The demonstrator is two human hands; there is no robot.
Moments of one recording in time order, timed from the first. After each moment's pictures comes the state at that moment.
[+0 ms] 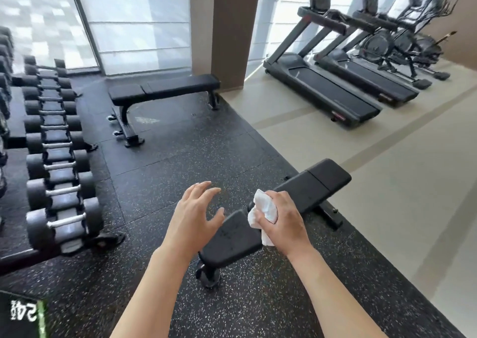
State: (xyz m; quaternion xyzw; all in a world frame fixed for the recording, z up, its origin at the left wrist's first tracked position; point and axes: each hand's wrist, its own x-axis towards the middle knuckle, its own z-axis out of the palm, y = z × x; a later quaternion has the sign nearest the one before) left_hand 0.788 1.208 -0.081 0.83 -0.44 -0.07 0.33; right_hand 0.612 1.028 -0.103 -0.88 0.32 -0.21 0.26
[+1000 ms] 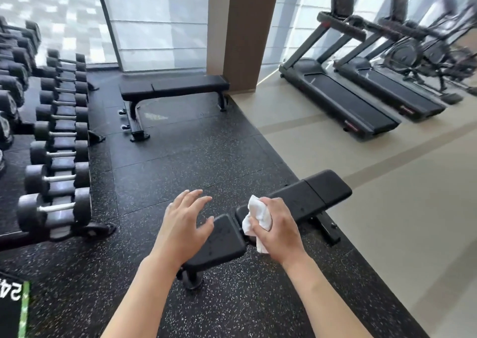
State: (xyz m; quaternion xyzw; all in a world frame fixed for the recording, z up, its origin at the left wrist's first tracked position) left_hand 0.711 1.129 -0.092 0.86 -0.39 -0.05 0.31; right_hand 0.548 0.926 -0.104 -0.90 0.26 -0.20 0.29
